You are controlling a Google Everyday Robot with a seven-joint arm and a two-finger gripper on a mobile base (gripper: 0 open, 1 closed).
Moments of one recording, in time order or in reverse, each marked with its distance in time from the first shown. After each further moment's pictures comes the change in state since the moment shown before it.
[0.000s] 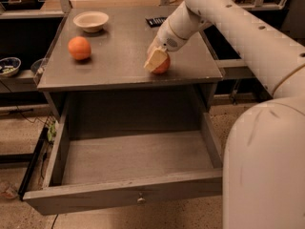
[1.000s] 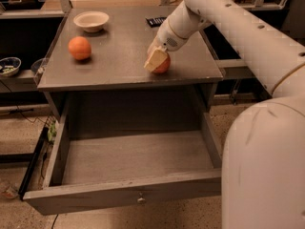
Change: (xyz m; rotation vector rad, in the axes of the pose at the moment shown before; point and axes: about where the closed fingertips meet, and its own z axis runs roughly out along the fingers) arm -0.002 -0.001 -0.003 -0.001 0.000 0.000
